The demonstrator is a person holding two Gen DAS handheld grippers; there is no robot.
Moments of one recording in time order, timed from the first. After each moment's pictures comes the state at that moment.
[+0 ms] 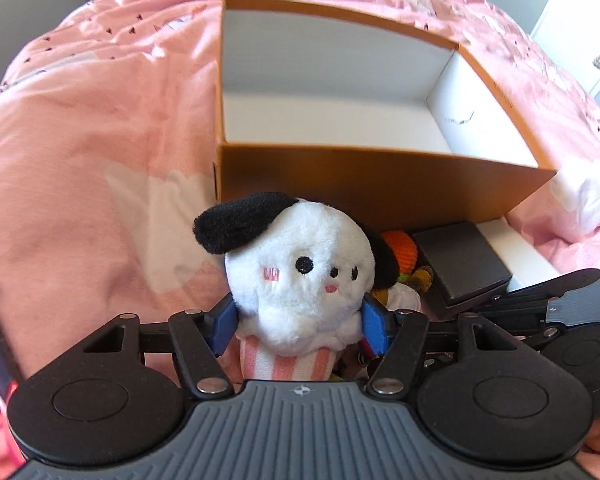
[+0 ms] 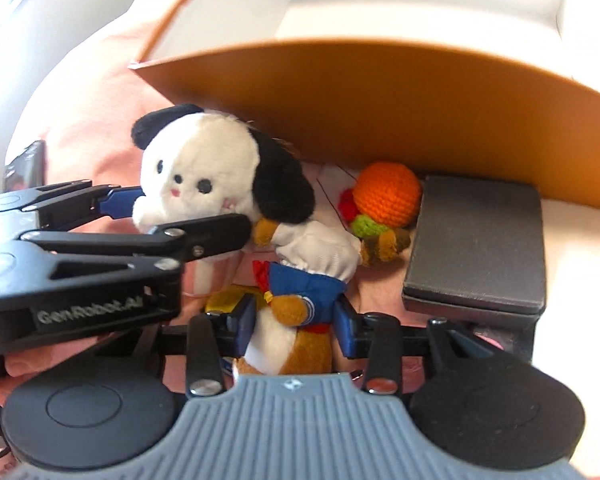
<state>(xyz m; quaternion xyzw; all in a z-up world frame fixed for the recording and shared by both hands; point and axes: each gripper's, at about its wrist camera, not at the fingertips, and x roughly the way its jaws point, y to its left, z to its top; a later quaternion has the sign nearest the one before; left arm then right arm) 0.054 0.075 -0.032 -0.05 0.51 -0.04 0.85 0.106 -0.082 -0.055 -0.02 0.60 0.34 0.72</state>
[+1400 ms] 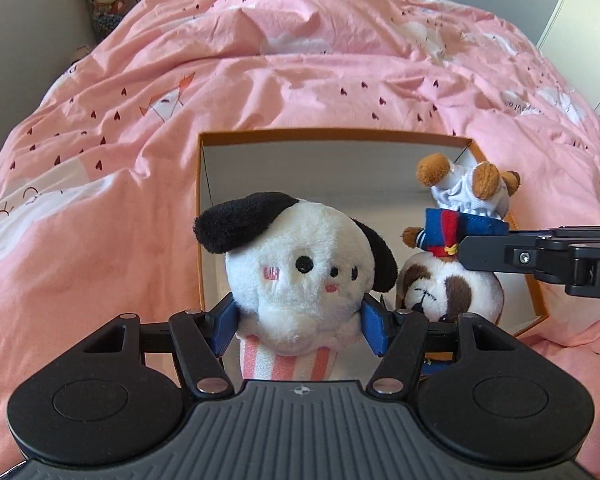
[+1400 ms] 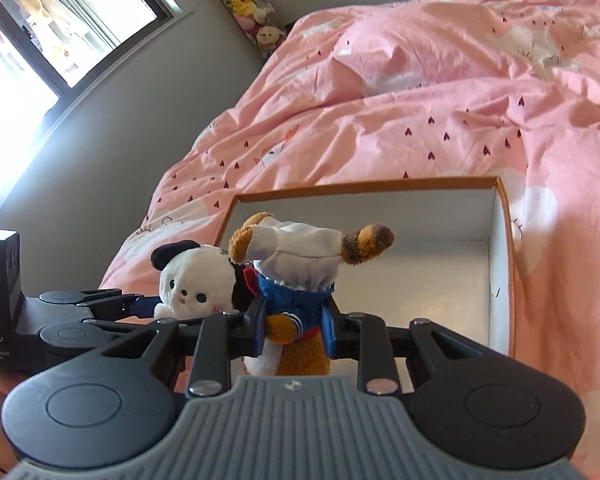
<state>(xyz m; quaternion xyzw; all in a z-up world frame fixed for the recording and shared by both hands) 0.189 0.047 0.016 -0.02 0.53 -0.03 0.85 0.236 -0.133 0.075 0.09 0.48 0.34 0.80</state>
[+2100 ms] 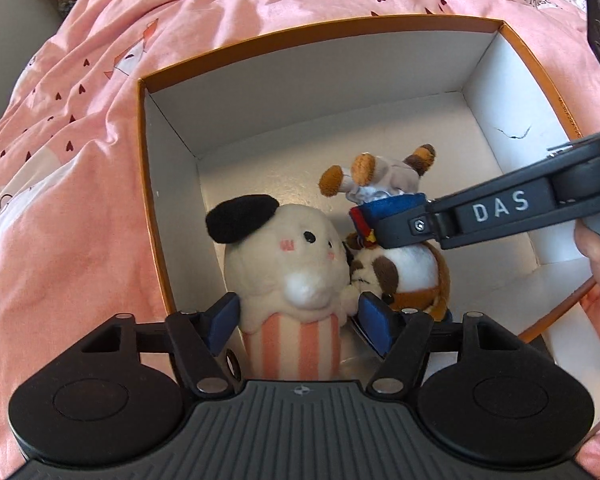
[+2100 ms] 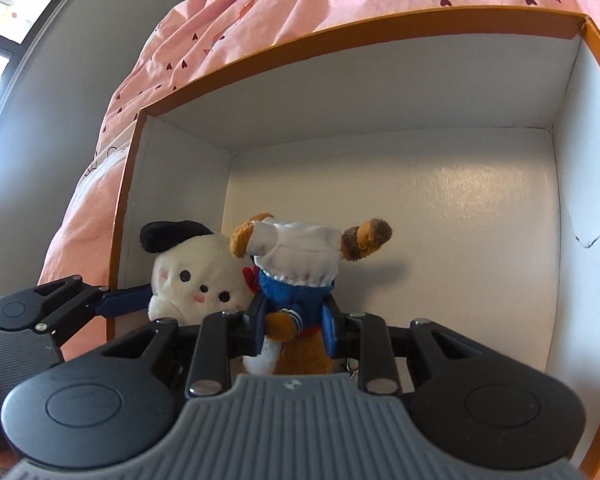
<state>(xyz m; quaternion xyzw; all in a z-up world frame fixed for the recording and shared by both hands) 0.208 0.028 -0.032 0.07 0.61 -0.05 0.79 0.292 -0.078 -0.035 0.08 0.62 0.33 0.71</state>
